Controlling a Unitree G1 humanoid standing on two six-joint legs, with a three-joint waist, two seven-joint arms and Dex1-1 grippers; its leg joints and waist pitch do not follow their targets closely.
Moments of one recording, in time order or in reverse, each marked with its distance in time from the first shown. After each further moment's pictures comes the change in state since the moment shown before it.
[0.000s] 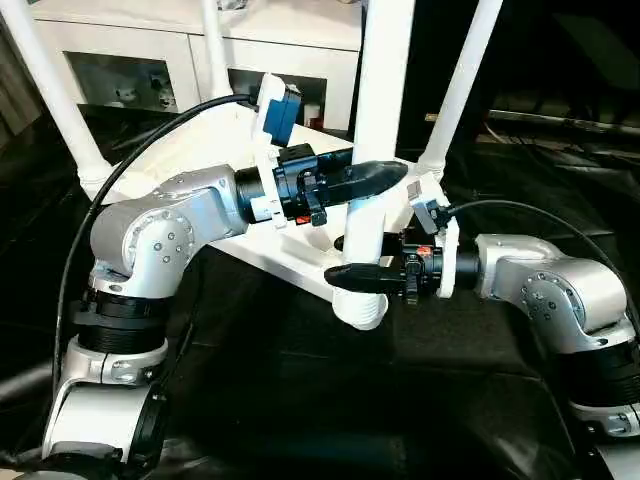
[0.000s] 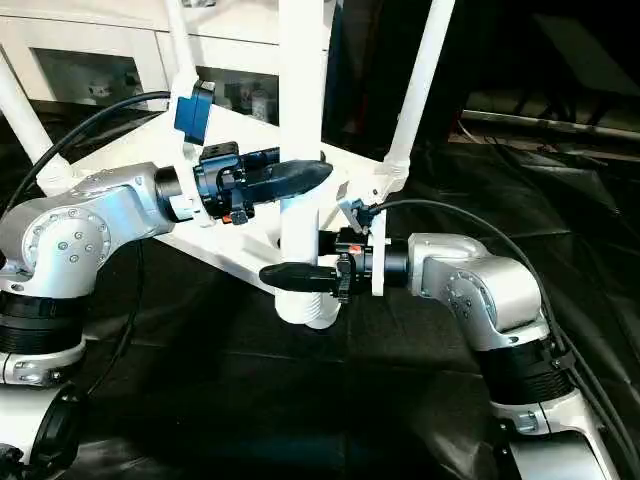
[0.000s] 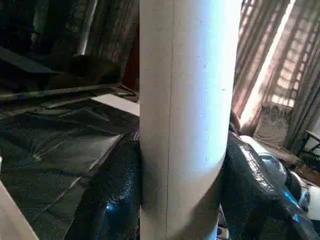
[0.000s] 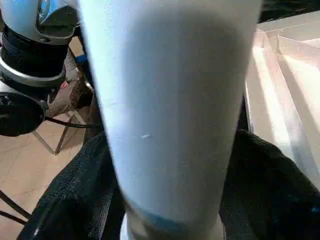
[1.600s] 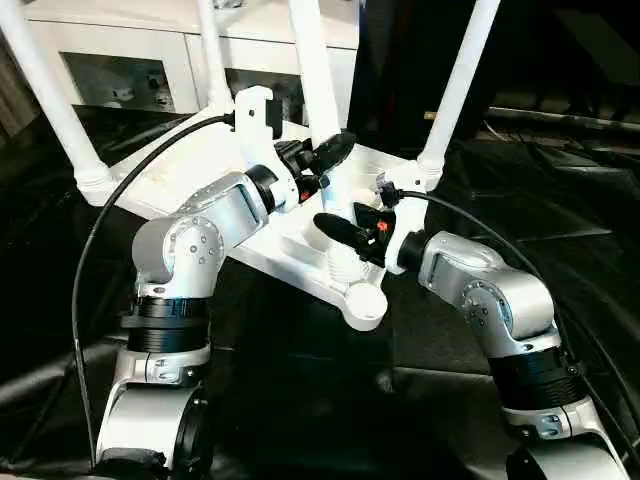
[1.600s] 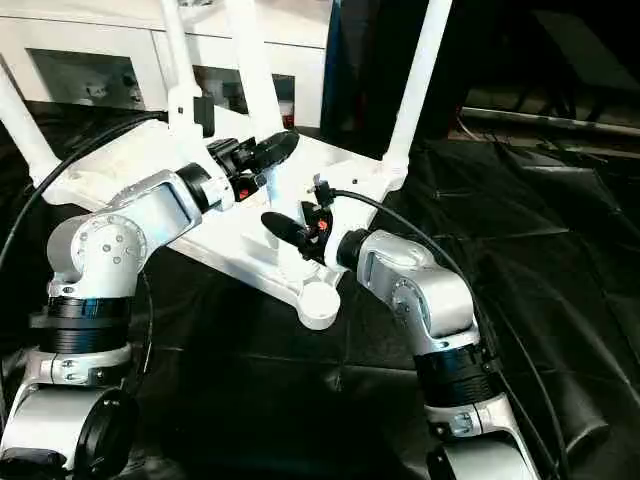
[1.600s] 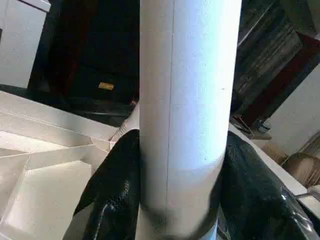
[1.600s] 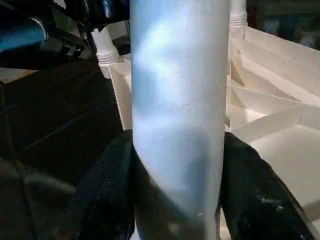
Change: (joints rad) left arm 0.001 -0.203 0.145 0.139 0.141 -0.061 0.569; right arm 0.001 0.273 -0.036 0.078 -0.217 -0.133 -0.537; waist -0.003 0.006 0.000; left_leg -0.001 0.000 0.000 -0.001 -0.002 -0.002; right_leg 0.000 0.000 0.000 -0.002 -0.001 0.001
